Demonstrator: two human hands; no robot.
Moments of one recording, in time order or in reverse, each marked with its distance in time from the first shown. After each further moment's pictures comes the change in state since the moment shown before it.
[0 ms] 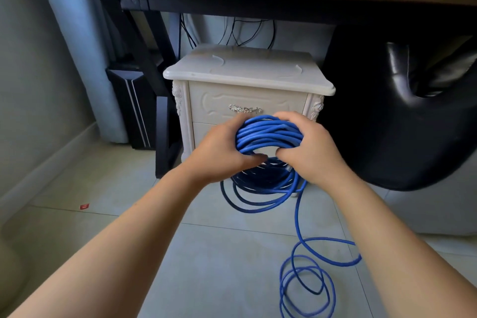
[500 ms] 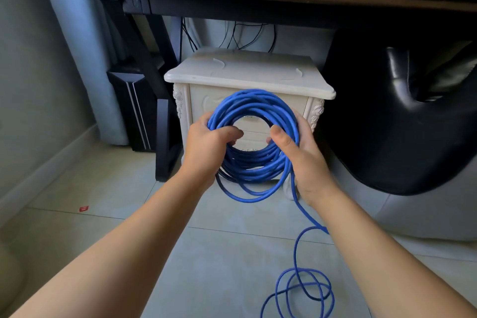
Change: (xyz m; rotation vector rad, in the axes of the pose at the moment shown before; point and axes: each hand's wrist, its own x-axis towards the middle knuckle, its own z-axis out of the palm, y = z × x) left_hand 0.006 -0.001 0.000 -0.613 0.408 -0.308; right_hand -0.005 0.005 0.022 0.598 0.054 0.144
